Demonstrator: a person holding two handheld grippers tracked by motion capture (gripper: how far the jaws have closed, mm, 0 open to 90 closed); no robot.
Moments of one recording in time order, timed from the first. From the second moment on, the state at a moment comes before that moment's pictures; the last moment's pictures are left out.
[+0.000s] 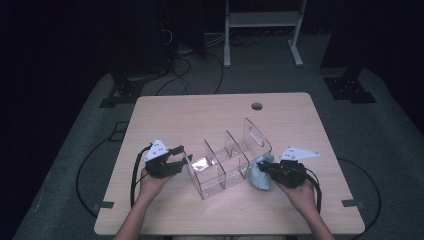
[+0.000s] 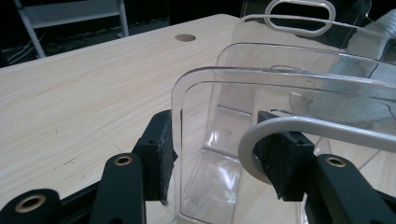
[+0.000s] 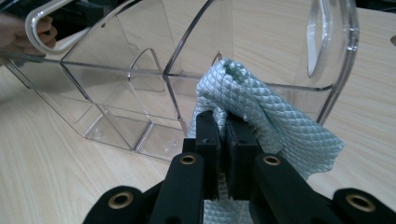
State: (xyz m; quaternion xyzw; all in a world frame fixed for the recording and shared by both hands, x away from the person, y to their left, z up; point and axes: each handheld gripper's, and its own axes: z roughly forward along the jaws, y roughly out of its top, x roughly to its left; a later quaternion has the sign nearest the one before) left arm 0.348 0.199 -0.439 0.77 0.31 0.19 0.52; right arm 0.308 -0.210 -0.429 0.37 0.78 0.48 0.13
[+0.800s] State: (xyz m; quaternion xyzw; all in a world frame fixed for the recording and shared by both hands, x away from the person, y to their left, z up) left arm 0.348 0.200 -0.440 0.77 0.31 0.19 0.53; right arm 0.322 -0.229 -0.439 0.40 0.76 0.49 0.14
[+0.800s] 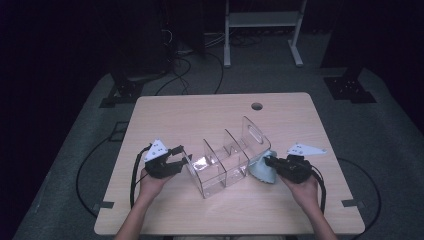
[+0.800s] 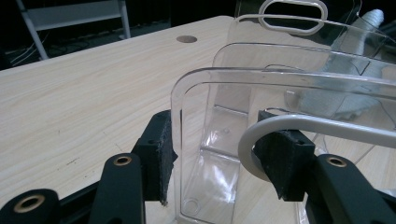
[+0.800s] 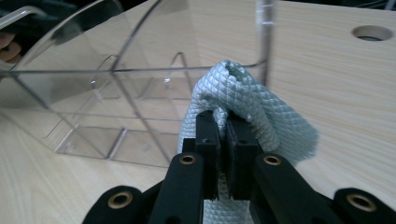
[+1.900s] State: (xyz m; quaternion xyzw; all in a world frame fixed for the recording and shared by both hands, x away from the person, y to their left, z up) left arm 0.347 0.200 -0.440 0.77 0.31 0.19 0.53; right arm 0.319 -0.213 -0.436 0.38 0.78 0.47 0.16
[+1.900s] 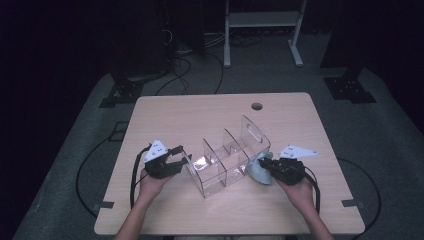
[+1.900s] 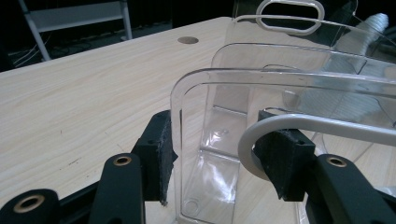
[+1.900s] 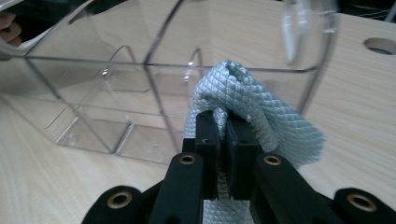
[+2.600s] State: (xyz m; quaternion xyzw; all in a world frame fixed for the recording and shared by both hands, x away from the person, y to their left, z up) left arm 0.346 0.198 -0.440 0.76 0.32 0.20 0.53; right arm 0.312 -0.199 -0.428 0.37 0.77 0.51 0.13
